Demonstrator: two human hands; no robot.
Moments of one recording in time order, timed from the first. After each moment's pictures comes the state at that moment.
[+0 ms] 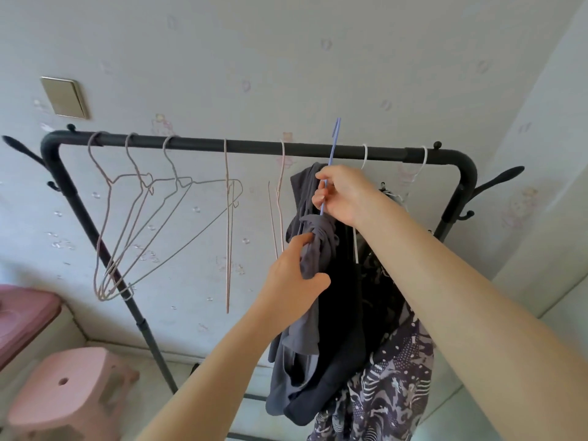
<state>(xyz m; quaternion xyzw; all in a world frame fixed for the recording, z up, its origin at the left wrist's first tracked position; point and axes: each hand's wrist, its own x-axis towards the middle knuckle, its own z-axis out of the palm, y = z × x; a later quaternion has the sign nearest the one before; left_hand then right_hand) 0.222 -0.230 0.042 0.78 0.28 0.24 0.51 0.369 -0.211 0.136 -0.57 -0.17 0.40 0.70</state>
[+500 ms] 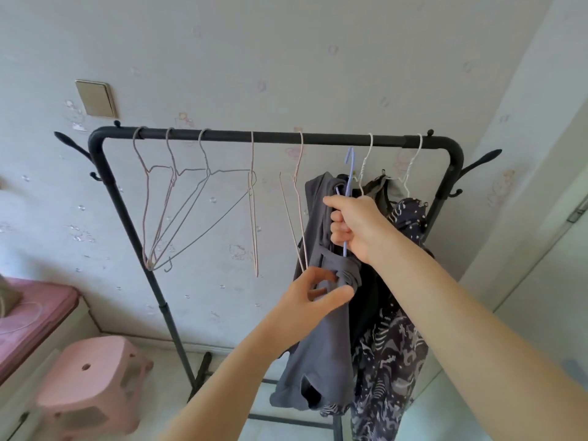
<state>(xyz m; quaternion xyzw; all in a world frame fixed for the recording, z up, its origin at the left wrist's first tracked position) 0.142 -0.278 0.013 0.73 0.24 0.16 0.62 0.275 -0.293 0.110 -0.64 -0.20 0.35 0.66</state>
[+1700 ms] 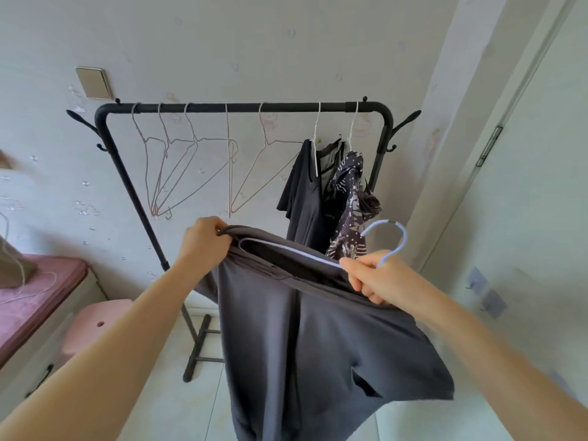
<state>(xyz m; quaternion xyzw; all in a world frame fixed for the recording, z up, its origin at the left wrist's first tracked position) 0.034 -0.318 0.041 0.79 0.46 0.25 0.32 0.199 -0.557 0.068 -0.81 -0.37 0.26 0.37</state>
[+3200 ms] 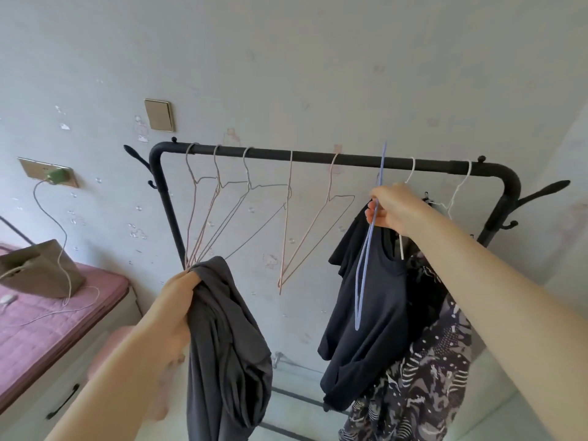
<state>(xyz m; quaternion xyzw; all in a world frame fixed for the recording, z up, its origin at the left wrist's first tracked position) 0.014 -0.185 0.032 0.39 0.47 0.39 0.69 0.340 -0.238 0.140 -0.72 -0.24 0.30 0.58</state>
